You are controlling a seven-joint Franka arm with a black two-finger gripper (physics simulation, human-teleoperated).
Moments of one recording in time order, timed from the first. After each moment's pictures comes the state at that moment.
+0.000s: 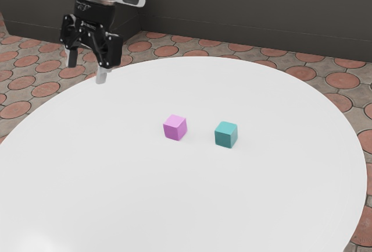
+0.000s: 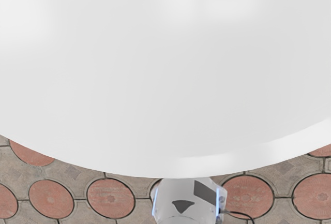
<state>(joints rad) -0.30 0.03 0.02 -1.29 0.11 0.92 -0.13</state>
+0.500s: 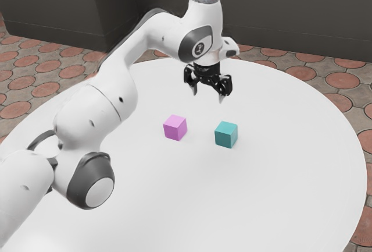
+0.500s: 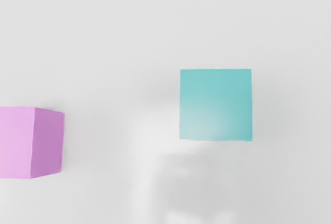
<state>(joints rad) -0.25 1.24 0.11 -0.17 0.01 1.53 -0.24</state>
